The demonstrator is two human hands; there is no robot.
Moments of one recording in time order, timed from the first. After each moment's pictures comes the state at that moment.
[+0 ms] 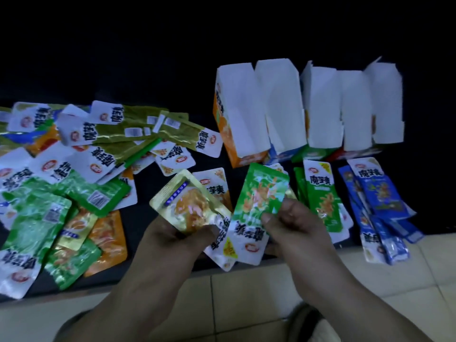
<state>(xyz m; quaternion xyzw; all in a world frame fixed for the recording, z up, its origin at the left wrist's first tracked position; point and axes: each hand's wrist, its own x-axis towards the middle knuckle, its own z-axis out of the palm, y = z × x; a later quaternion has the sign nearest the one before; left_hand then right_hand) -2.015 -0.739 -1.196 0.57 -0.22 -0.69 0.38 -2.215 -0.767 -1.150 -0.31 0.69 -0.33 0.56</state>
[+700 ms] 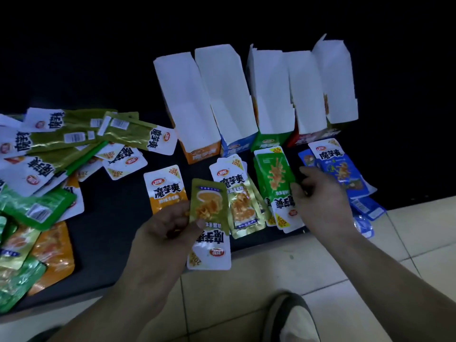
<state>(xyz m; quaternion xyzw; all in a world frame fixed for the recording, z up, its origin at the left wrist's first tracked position) -2.083 -0.754 -1.172 0.65 -0.30 -0.60 0.36 -2.354 -0.813 -1.194 -0.55 0.79 -0.20 0.19</state>
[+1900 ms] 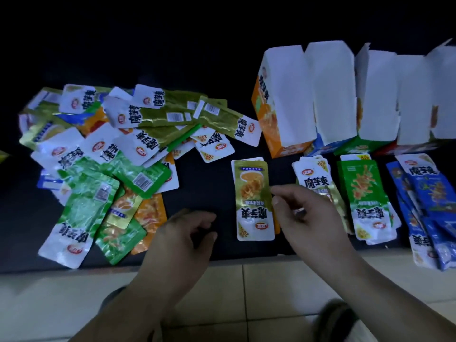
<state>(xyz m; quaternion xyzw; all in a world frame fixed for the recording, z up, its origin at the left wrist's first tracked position) -1.954 -0.719 -1.199 0.69 -0.57 -0.37 0.25 -2.179 -0.777 -1.170 -0.59 0.63 -0.28 0.42</state>
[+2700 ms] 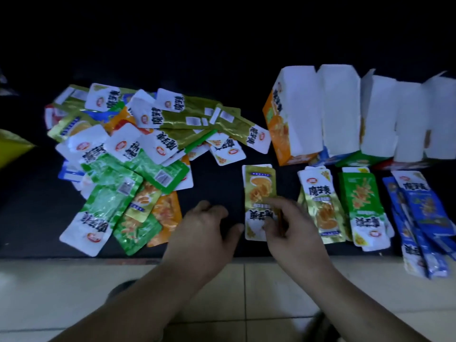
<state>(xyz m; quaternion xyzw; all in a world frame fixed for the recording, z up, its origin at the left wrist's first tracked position) -1.961 -0.731 -1.196 0.69 -0.63 -0.29 0.19 -2.157 -0.760 -1.189 -0.65 0.66 -0.16 0.34</state>
